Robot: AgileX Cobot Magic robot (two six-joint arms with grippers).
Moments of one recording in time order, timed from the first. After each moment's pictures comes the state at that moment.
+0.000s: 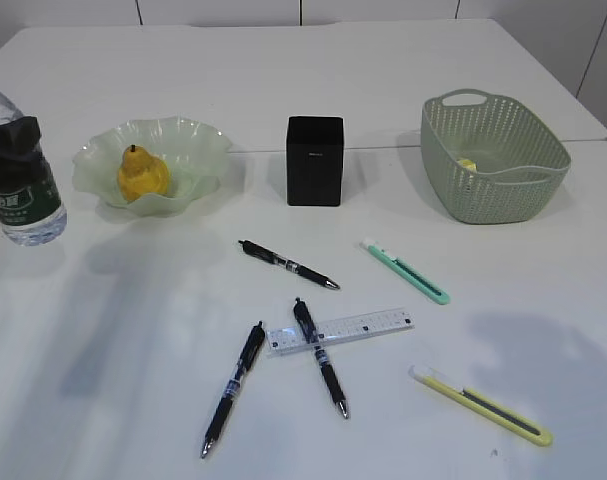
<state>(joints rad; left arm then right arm) -0.12 1.61 -0.57 -0.11 -0.87 0.02 -0.03 0.84 -0.52 -0.10 0.41 0.10</state>
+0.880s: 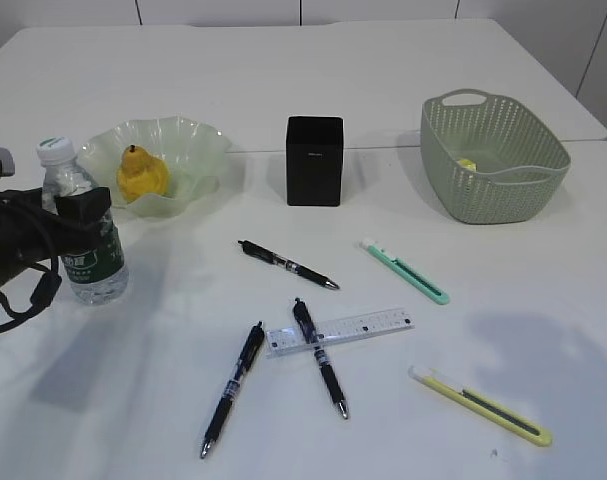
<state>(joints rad) -0.12 1.91 -0.57 0.13 -1.08 -0.16 -0.03 0.84 -0.52 -0.12 0.41 0.10</state>
